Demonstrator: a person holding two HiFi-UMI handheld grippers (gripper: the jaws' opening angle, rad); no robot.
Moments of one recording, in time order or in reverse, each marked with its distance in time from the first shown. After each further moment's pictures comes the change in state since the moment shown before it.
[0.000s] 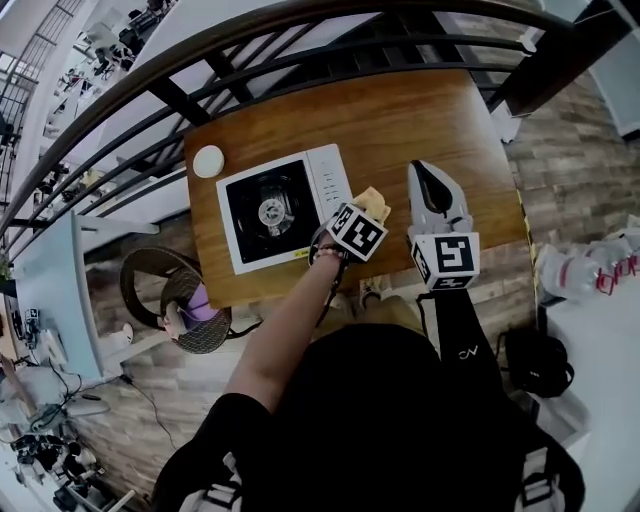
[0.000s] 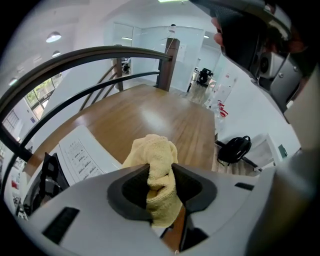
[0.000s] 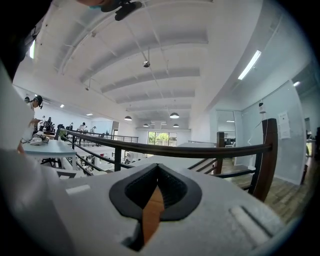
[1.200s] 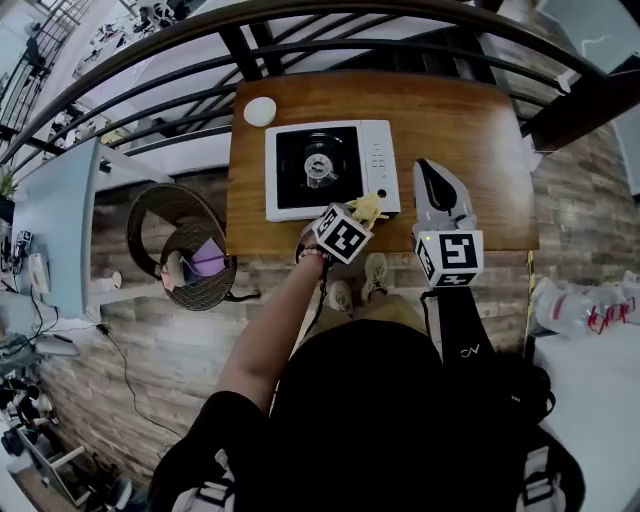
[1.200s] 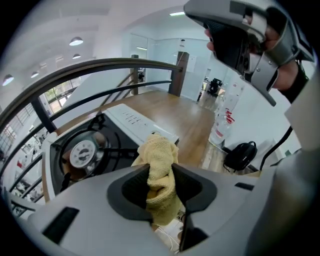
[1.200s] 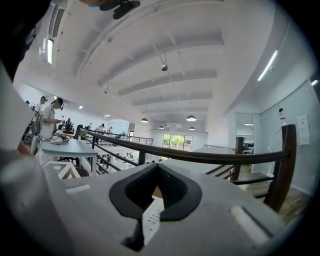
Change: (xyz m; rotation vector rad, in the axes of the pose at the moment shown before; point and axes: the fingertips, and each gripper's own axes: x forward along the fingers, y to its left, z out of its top) left arm -0.090 0.006 -0.128 -0.122 -0.096 0.111; right arm -0.038 0.131 0.021 -0.079 -0.024 0.185
